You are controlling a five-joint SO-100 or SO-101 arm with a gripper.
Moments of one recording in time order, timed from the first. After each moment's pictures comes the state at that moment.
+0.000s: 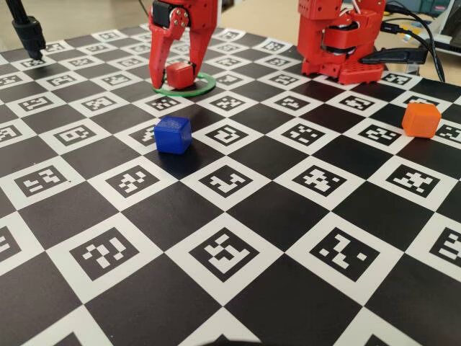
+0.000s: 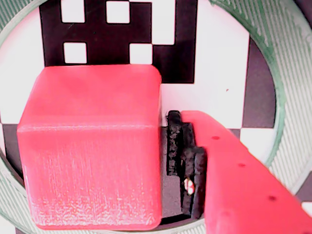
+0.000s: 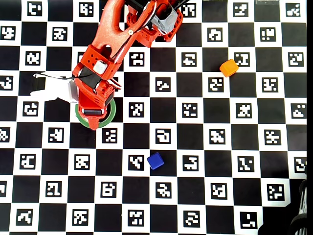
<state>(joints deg) 37.9 86.6 117.0 51.3 -37.3</state>
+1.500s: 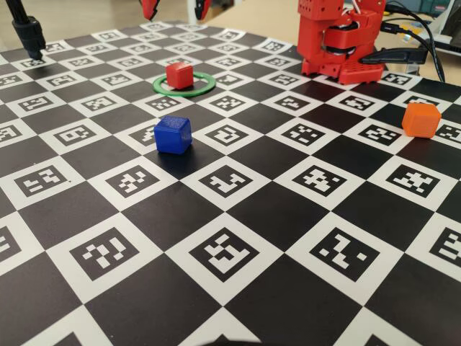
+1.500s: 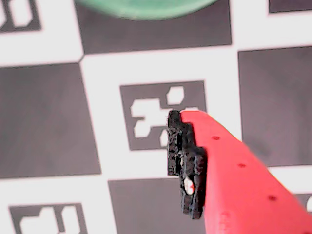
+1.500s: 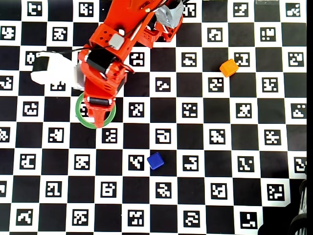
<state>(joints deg) 29.0 102.0 96.9 86.7 -22.4</state>
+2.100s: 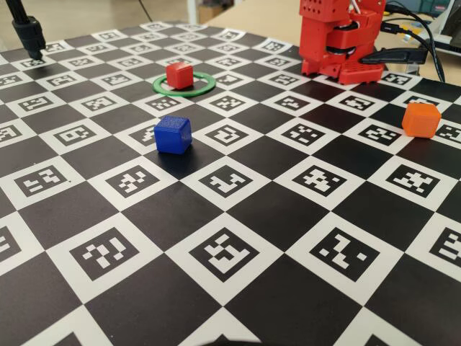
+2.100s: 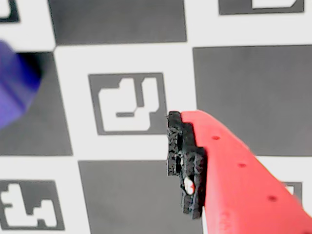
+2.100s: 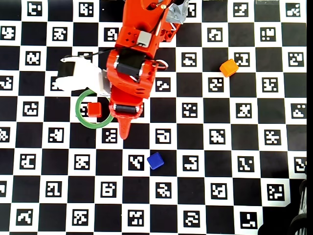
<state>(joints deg) 13.8 97.7 84.9 91.6 -8.4</state>
